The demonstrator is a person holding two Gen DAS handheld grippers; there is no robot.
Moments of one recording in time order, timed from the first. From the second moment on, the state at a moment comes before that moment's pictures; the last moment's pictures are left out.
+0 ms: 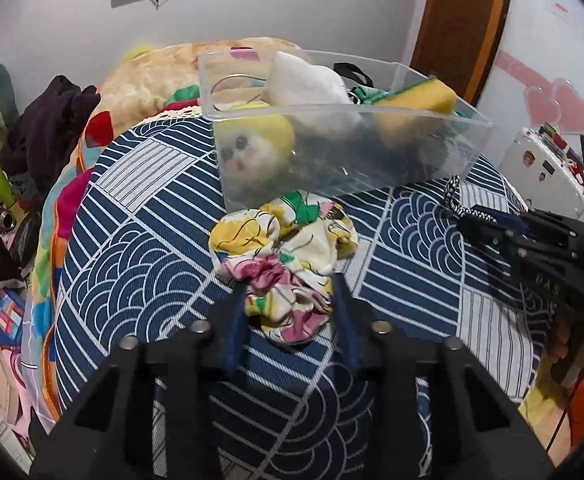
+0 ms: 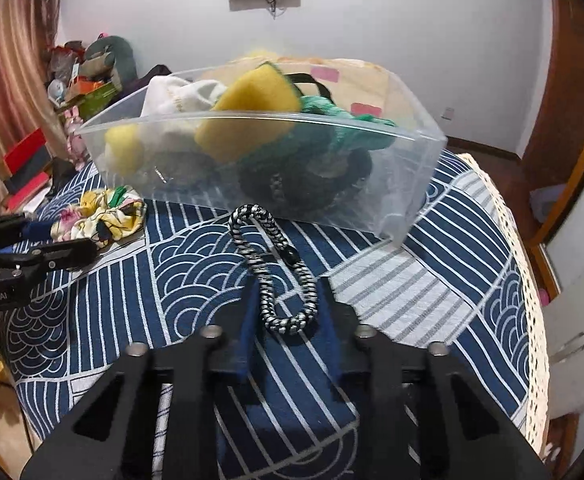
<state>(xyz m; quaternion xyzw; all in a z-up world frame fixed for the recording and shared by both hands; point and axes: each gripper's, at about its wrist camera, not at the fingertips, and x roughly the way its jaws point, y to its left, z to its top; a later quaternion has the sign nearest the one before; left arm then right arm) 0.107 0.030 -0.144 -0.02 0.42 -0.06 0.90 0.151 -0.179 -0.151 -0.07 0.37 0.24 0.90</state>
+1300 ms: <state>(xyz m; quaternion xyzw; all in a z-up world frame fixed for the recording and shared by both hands) 0.149 0.015 -0.042 -0.02 0.29 -0.08 0.95 0.170 -0.183 -0.068 -0.04 0.24 0.24 0.94</state>
